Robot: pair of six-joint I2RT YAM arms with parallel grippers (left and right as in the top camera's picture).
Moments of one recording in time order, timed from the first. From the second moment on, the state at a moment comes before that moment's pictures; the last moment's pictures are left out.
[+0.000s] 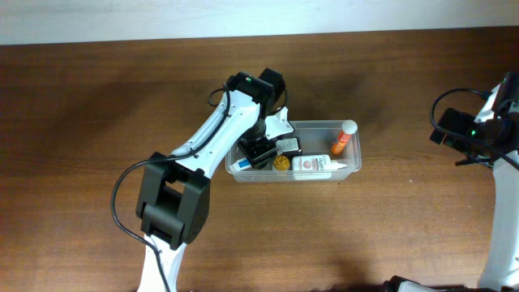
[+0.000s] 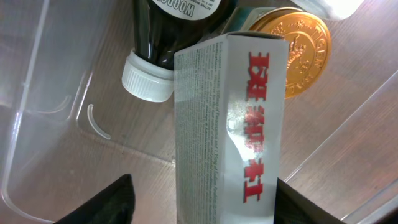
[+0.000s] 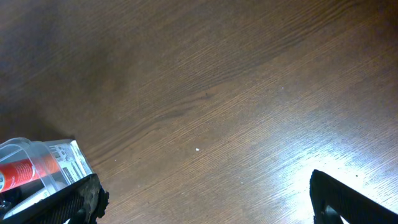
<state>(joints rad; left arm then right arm) -0.55 2.21 1.93 -1.36 0.06 0.51 -0.40 1.41 1.43 -1.12 0.04 0.15</state>
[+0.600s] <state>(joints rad) -0.55 2.21 1.93 -1.34 0.06 0.50 -0.40 1.41 1.43 -1.12 0.04 0.15</state>
